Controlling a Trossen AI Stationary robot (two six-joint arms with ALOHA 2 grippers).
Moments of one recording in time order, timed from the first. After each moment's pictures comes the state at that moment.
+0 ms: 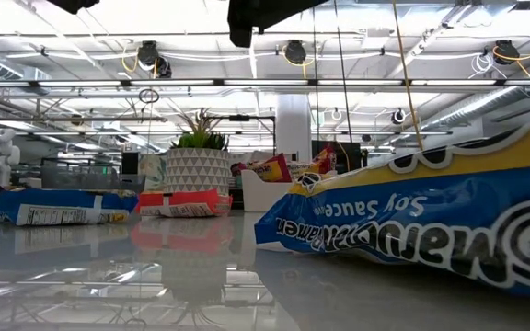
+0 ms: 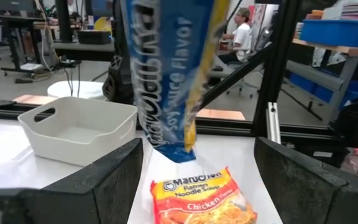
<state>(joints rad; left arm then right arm) -0.46 1.88 1.02 0.84 -0.44 -0.09 0.80 1.49 1.10 0.42 1.38 -0.40</state>
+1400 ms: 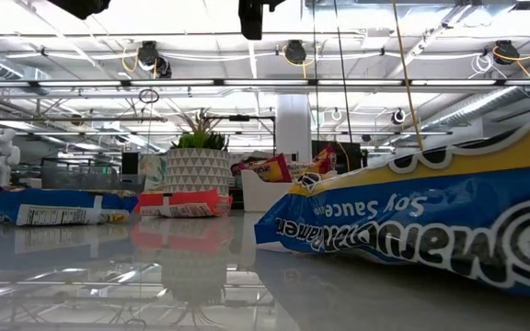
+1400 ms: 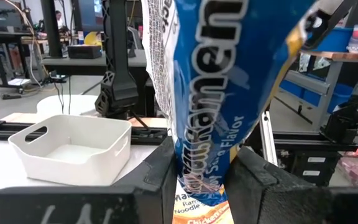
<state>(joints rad) -0.43 1.88 1.02 0.89 -0.36 -0.03 0.80 1.49 1.07 0.42 1.36 -0.38</state>
